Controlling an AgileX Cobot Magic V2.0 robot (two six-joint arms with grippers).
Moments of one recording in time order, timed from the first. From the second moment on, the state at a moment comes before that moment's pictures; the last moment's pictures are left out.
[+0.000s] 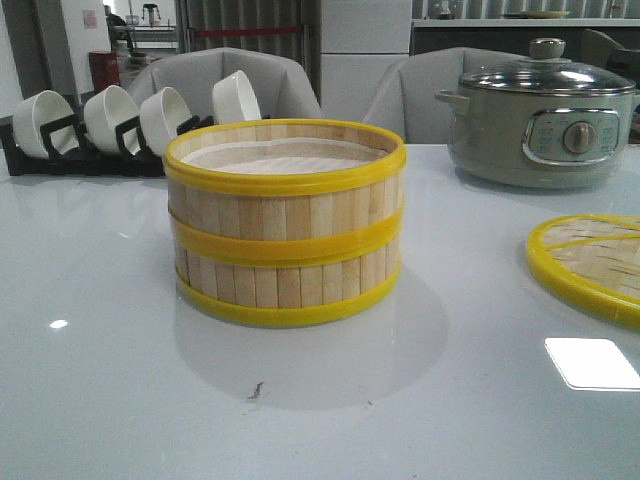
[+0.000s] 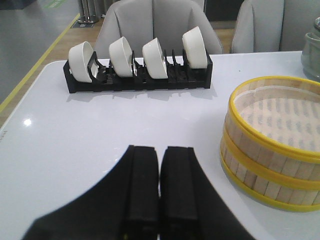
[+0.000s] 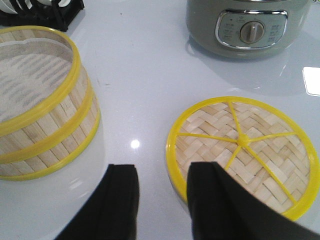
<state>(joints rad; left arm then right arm) -0.19 0.47 -0.54 0.11 0.40 -0.12 0.12 0.80 -0.64 0.08 0.37 0.02</state>
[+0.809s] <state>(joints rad) -0.19 0.47 -0.54 0.11 0.40 -0.12 0.00 1.08 -0.77 0.08 0.42 0.02</state>
